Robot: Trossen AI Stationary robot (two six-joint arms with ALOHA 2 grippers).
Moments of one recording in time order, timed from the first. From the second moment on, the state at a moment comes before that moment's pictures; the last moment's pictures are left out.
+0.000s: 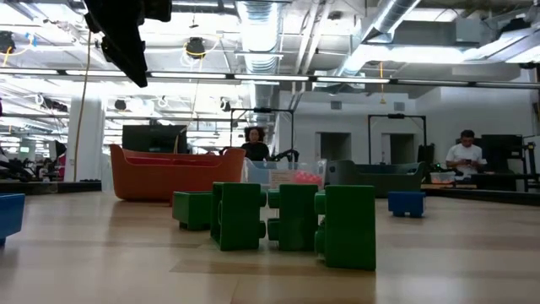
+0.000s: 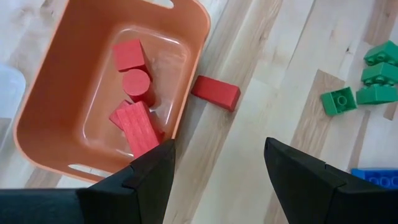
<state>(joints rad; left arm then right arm) -0.13 1.13 1.05 -0.96 -0.21 -0.51 0.83 1.63 0.88 -0.69 -0.10 2.20</state>
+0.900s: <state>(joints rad) -0.13 1.13 1.05 -0.97 -0.25 -0.68 0.03 1.43 0.88 -0.62 0.00 0.73</state>
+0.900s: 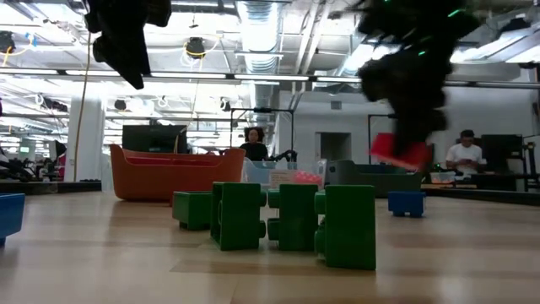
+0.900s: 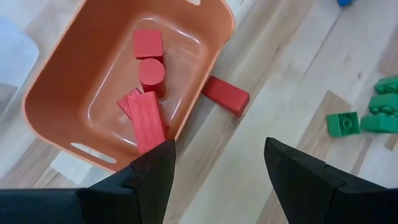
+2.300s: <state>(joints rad) -0.13 1.13 1.05 -0.98 -0.30 -0.82 -0.54 2.07 1.70 -0.72 -0.08 0.12</state>
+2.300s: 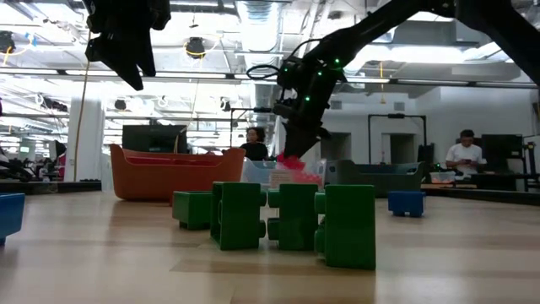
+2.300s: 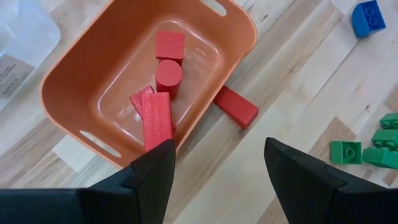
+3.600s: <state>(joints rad) -0.13 1.13 1.05 -0.92 -0.32 -0.64 0.22 1.71 1.32 -0.96 -0.13 -0.12</state>
